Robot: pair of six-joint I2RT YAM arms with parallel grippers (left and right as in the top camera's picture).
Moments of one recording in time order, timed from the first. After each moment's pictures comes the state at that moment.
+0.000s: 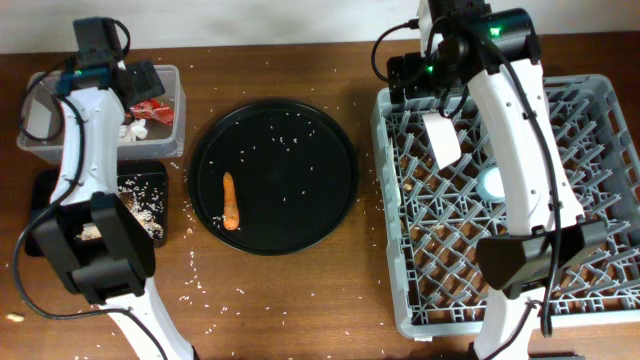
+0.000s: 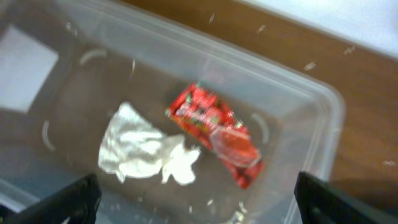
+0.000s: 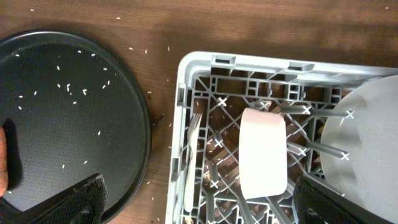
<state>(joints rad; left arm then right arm) 0.18 2.13 1.96 -0.78 -0.19 -0.19 0.21 2.06 2.37 -1.43 -0.01 0.11</state>
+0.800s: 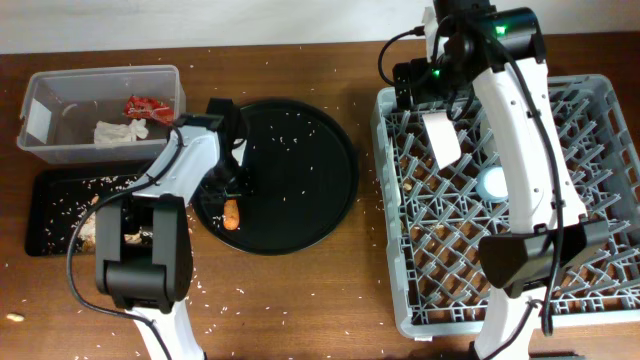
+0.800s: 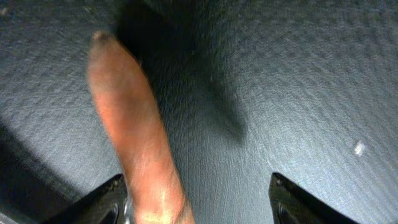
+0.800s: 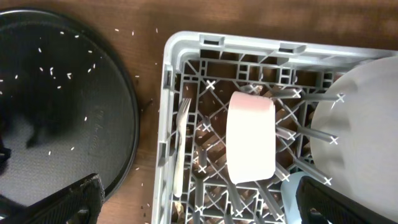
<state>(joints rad) -0.15 2.05 1.45 -1.01 0.06 -0.14 0.19 2.06 2.37 -1.49 0.00 0.08</state>
